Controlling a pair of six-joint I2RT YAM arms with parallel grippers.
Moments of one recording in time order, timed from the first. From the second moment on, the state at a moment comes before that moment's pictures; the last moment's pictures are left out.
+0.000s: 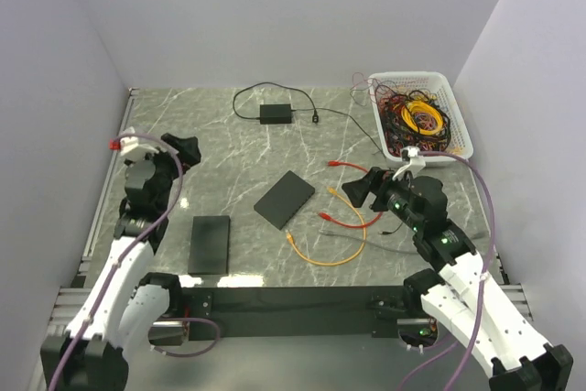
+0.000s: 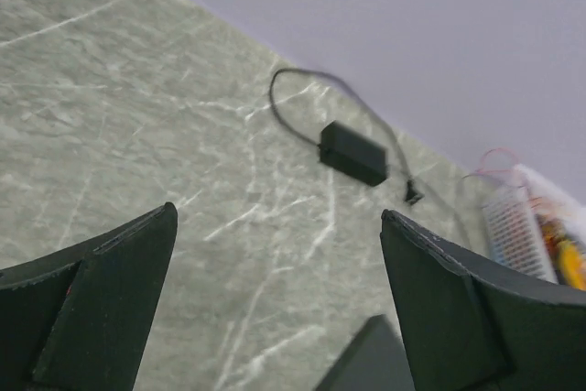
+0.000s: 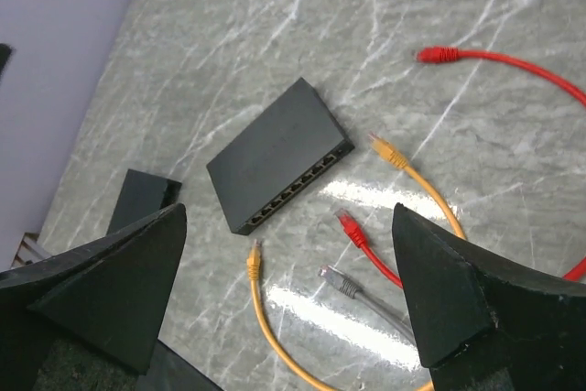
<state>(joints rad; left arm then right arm) -0.10 0.79 0.54 0.16 -0.16 -0.60 0.40 0.62 0.53 -0.21 -0.14 0.56</state>
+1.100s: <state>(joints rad) -0.10 0.92 0.33 0.20 -0.26 -0.73 0.98 1.25 0.71 -0.20 0.29 0.51</state>
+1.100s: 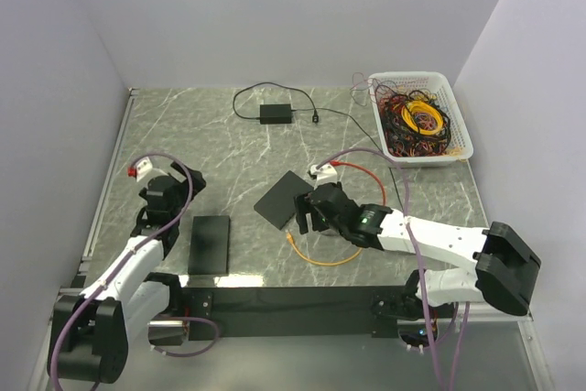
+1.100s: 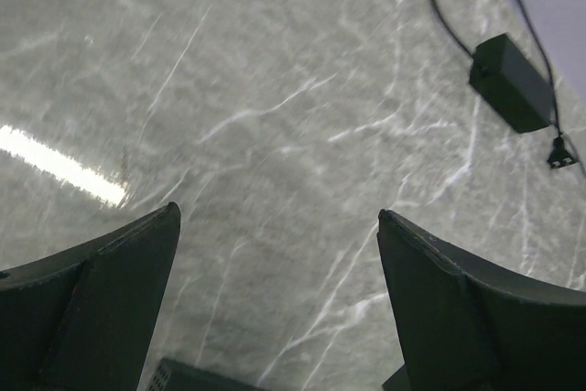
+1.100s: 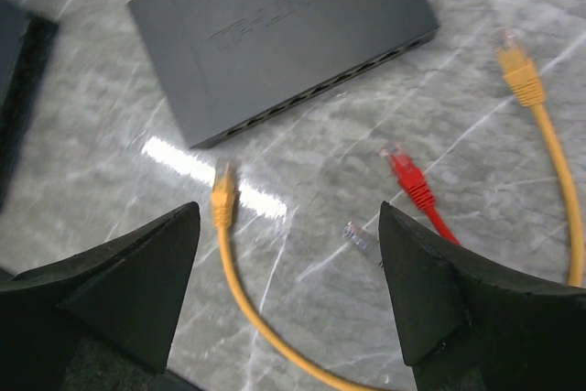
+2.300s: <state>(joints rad) -0.17 1.04 0.30 0.26 -0.32 -0.76 0.66 1.55 0.80 -0.17 0.35 0.43</state>
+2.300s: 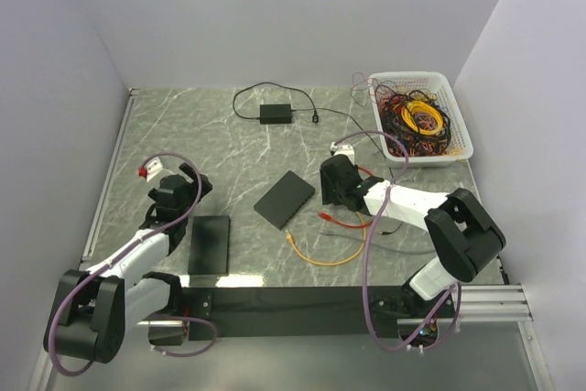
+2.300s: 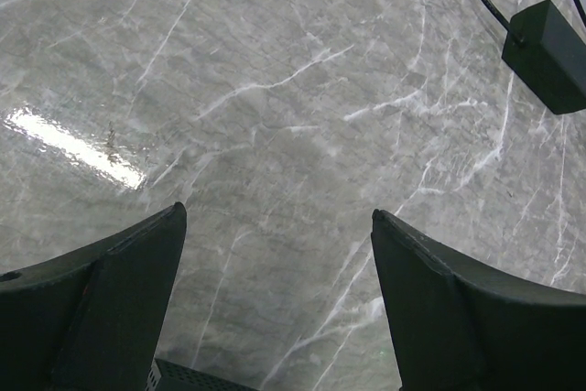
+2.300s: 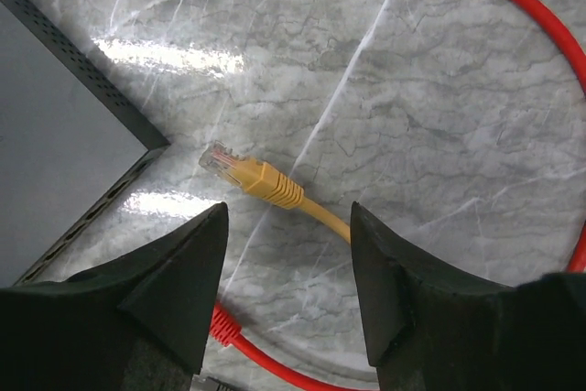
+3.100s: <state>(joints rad) -0.20 1.05 0.31 0.26 -0.37 -0.76 0.65 1.66 0.90 -0.20 0.39 0.41</state>
